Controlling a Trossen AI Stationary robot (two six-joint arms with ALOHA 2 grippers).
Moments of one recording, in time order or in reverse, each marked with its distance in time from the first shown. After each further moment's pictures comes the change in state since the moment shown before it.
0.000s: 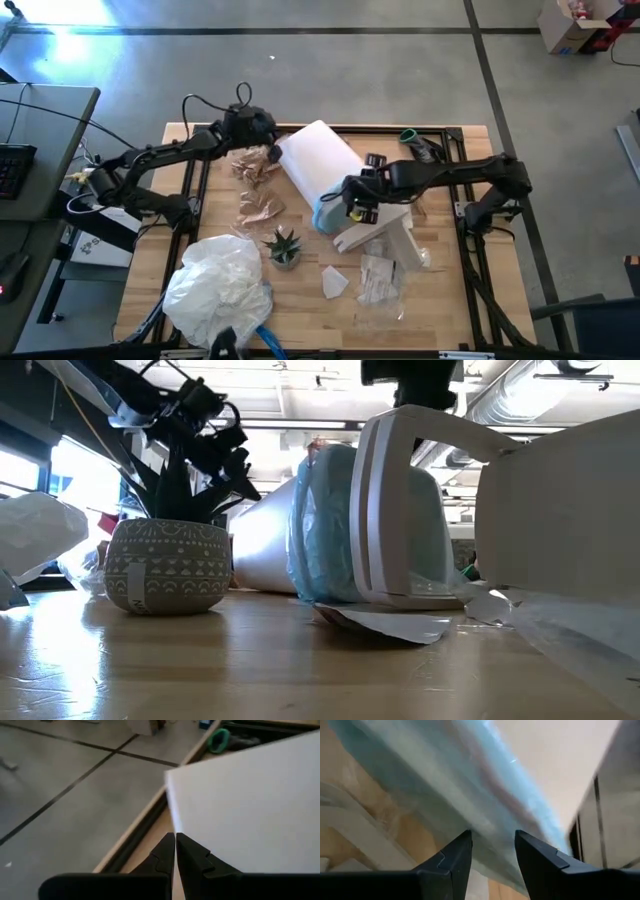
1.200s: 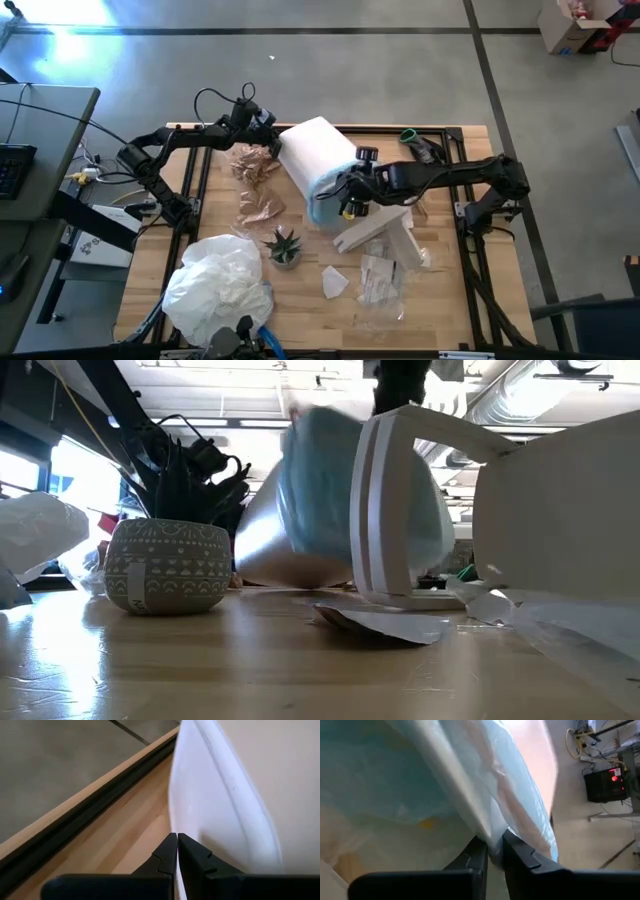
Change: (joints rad) left arm 0.140 0.303 0.002 0.136 0.411 -0.226; right arm -0.007 0.011 0.087 0.129 0.185 -0.154
